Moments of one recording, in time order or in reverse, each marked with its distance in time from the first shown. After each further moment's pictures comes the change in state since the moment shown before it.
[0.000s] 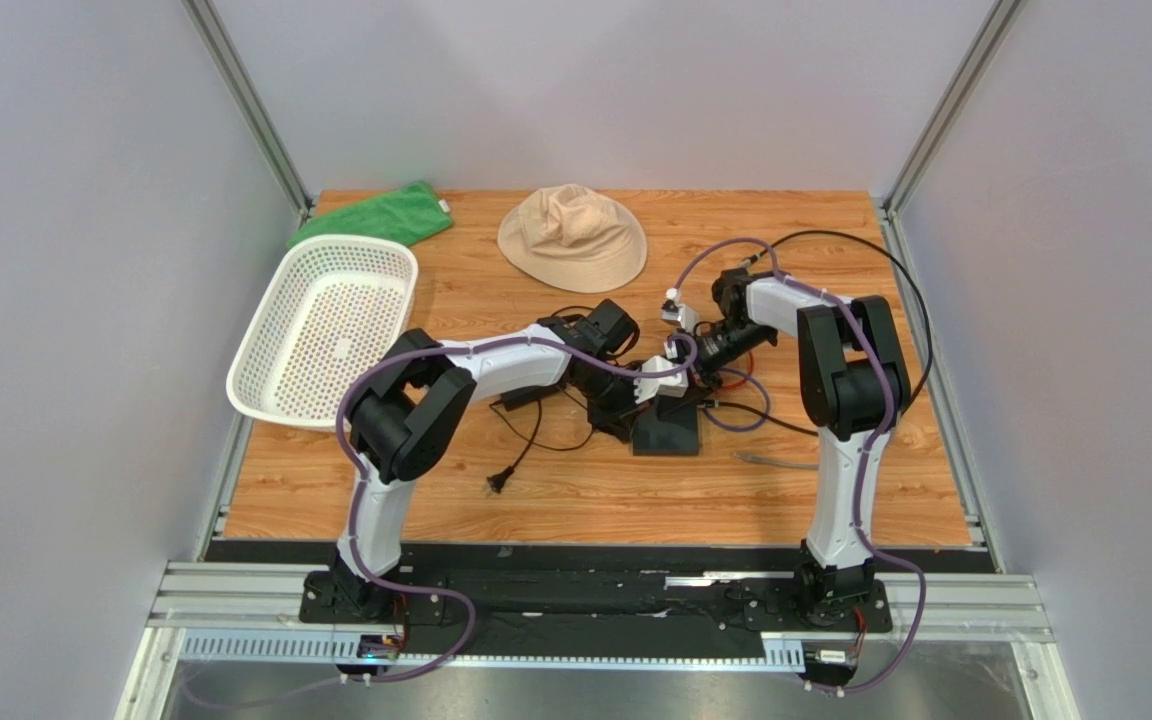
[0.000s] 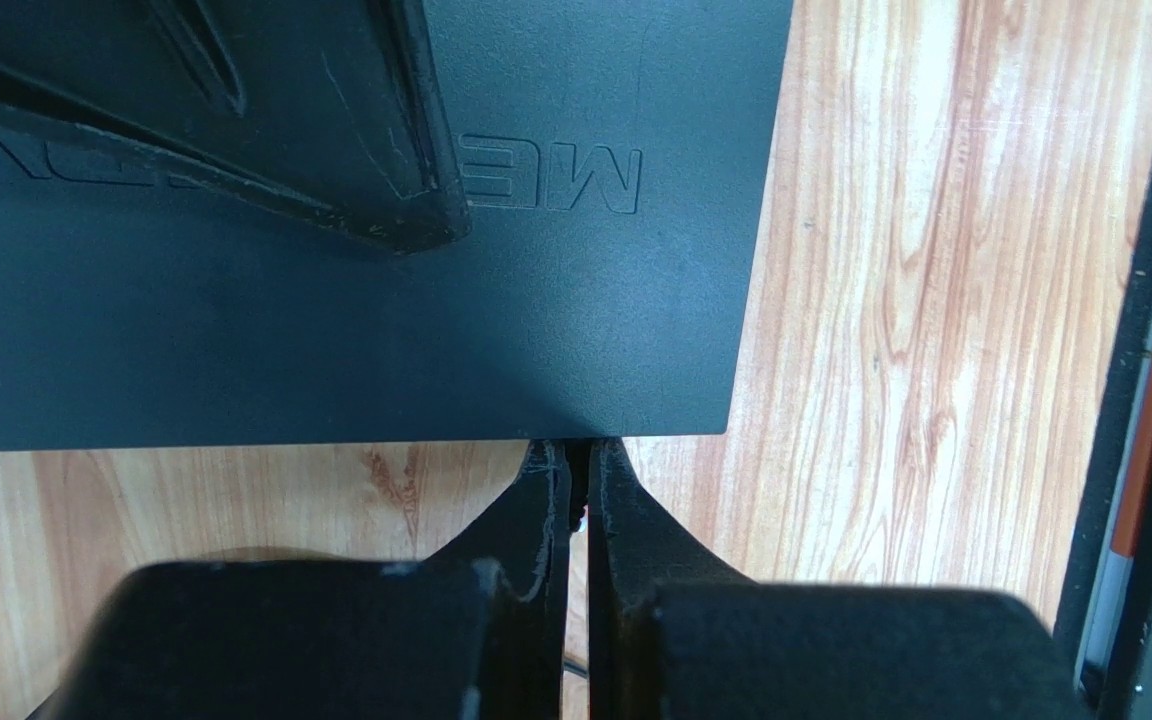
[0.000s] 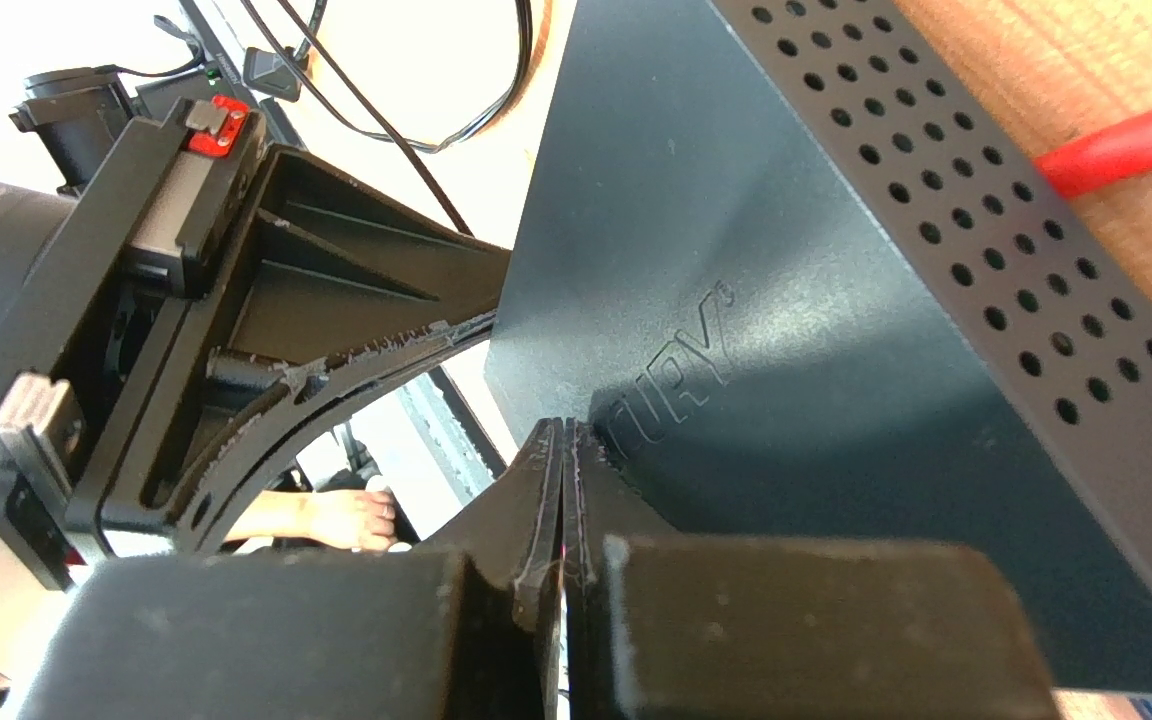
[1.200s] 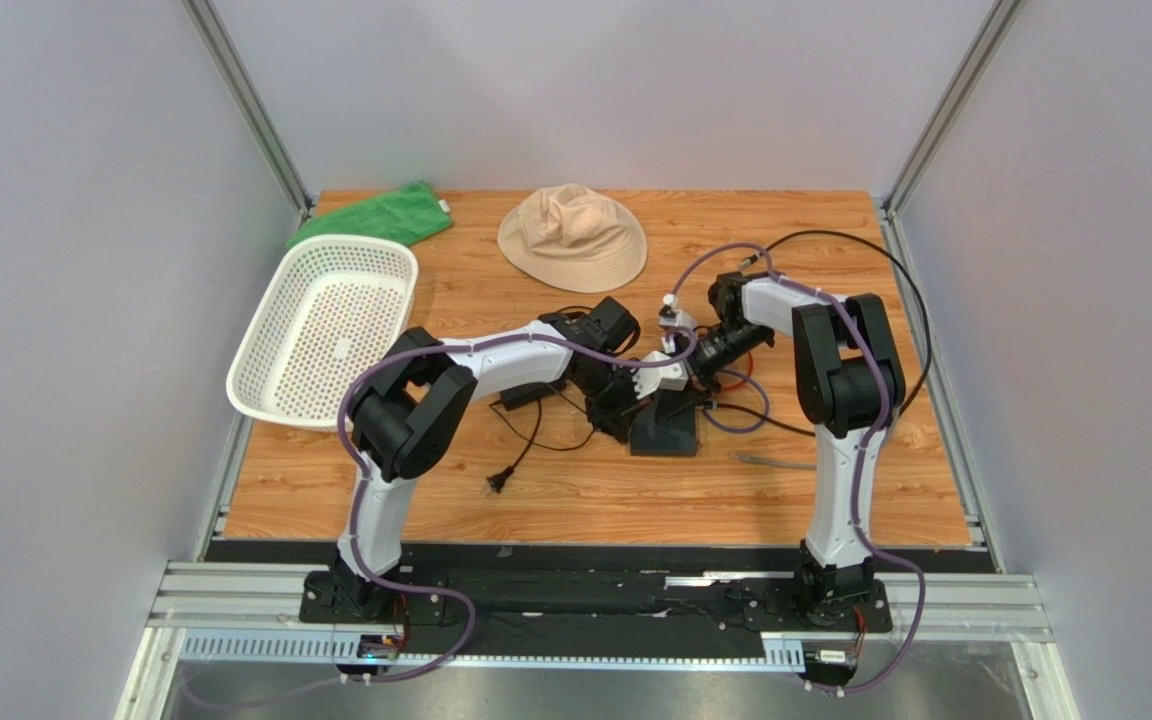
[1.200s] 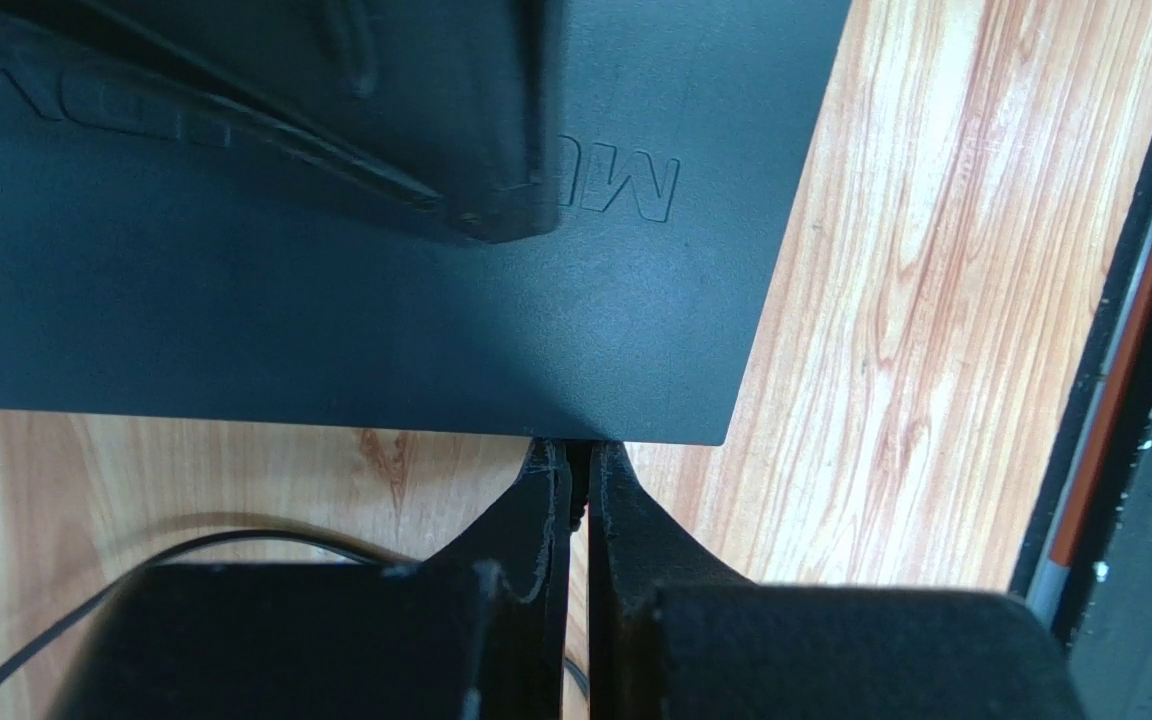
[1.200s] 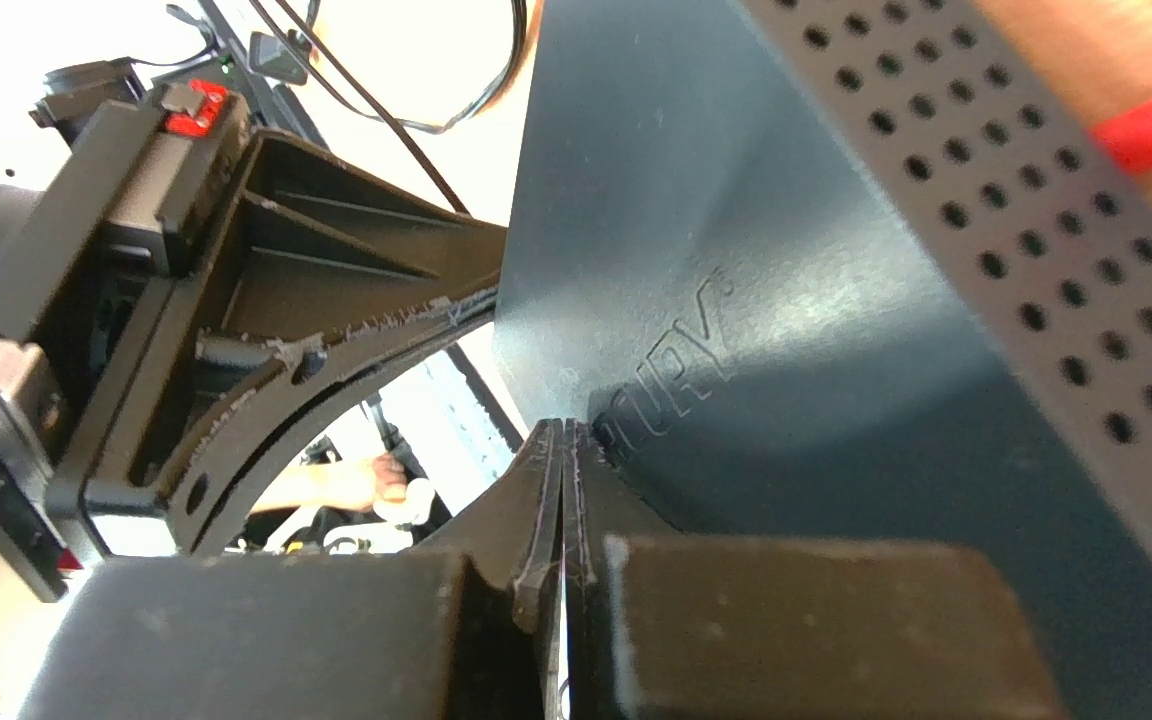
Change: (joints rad) left arm 0.016 0.015 0.029 -0.057 -0.018 -0.080; right arm 0.006 0.022 0.015 -0.046 -0.005 0.014
